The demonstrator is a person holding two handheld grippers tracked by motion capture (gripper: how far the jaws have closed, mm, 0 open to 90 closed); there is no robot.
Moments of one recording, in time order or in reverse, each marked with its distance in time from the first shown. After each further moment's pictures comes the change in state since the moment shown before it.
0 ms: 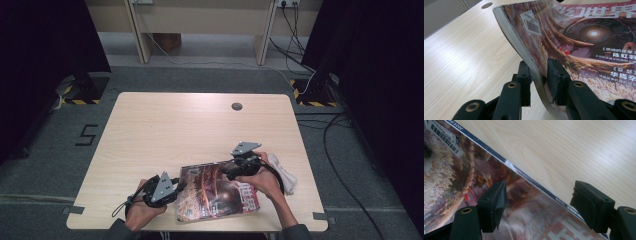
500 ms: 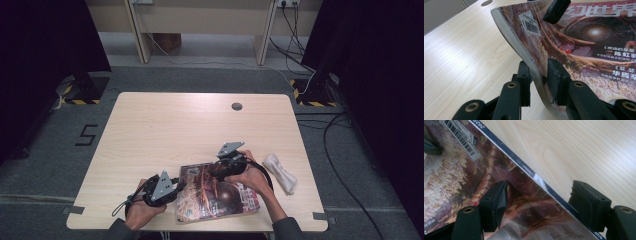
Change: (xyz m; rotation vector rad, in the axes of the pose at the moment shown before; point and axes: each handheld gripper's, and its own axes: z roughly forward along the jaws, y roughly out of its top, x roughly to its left) left arm 0.002 -0.002 0.002 0.009 -0.003 -0.015; right arm 0.011 0.012 0.031 0.050 0.104 -0.072
